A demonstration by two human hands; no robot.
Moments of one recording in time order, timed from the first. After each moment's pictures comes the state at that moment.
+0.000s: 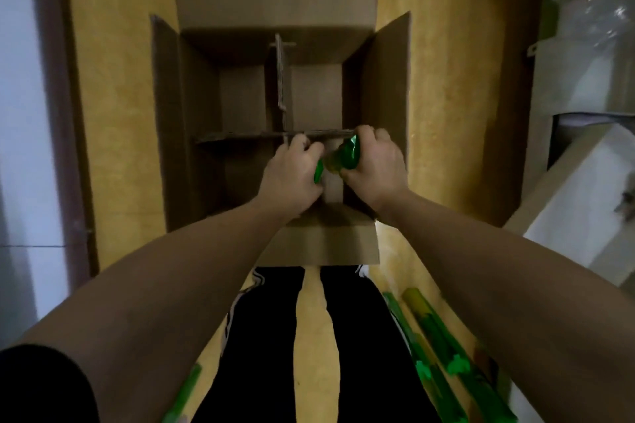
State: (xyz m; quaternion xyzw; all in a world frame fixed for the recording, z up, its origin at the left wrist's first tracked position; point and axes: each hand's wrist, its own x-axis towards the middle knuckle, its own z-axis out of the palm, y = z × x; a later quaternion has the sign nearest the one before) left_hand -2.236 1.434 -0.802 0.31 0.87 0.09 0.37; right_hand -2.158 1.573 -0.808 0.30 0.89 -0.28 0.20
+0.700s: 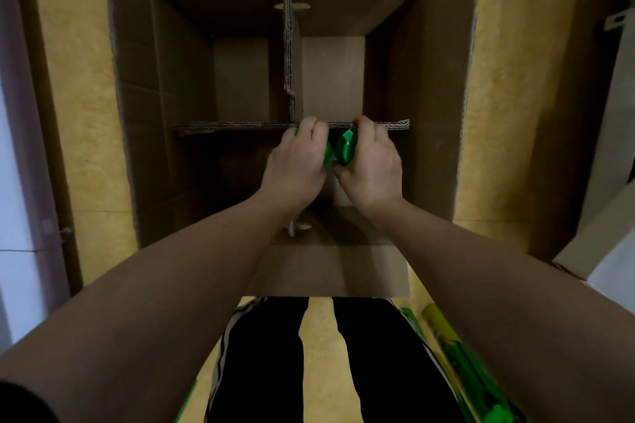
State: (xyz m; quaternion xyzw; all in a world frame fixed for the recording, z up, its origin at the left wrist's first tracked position) left_hand -2.256 1.431 -0.918 0.30 0.90 0.09 0.31; right_hand -2.182 1.541 -0.921 0.31 0.89 -0.29 0.17
